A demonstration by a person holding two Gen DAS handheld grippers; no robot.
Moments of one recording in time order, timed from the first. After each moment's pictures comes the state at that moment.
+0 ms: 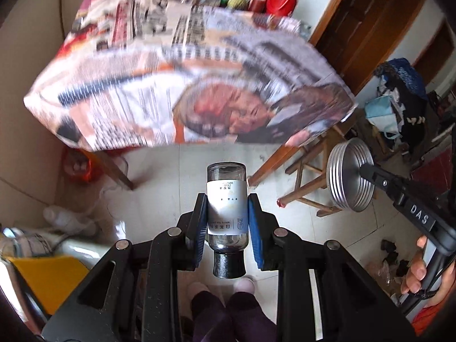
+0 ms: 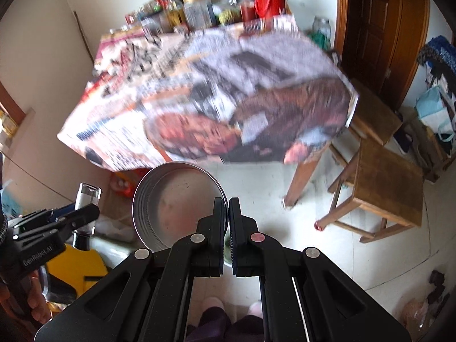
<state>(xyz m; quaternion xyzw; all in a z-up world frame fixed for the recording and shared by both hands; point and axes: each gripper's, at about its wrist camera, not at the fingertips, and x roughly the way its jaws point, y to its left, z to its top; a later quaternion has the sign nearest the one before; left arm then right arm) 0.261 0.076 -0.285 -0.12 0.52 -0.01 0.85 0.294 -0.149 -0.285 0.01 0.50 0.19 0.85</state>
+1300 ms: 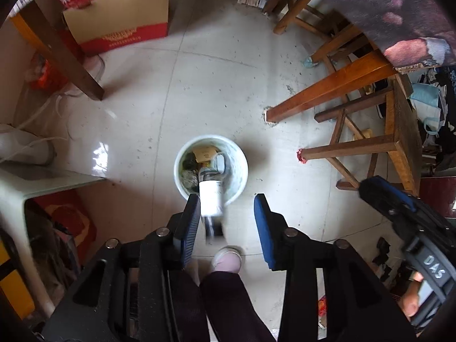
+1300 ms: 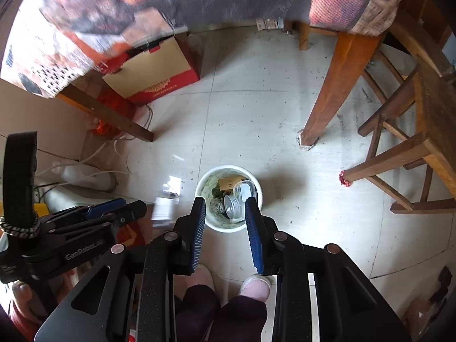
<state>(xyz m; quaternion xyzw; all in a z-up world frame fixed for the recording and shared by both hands) 0.307 0.045 -0.569 -0.19 0.65 0.03 0.74 0.336 -0.150 -0.512 -0.01 0.62 0.22 0.75</state>
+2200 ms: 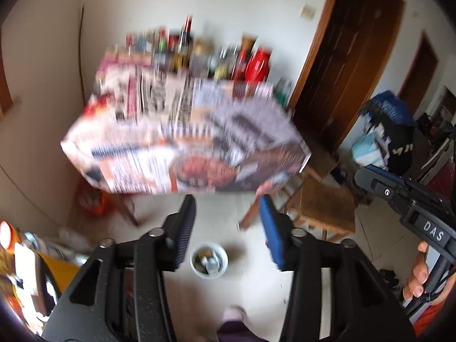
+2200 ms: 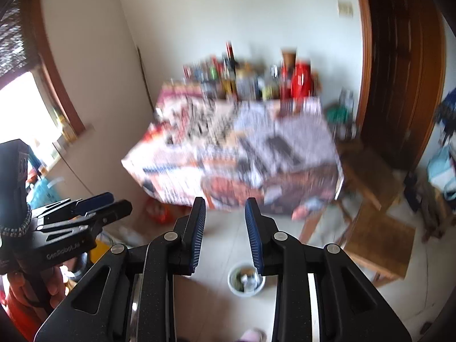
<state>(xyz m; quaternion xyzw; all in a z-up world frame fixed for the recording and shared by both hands) 0.167 0.012 -0.097 -0.09 0.37 0.01 0.92 0.213 -0.200 -0.099 0.01 0.34 0.29 0.89</state>
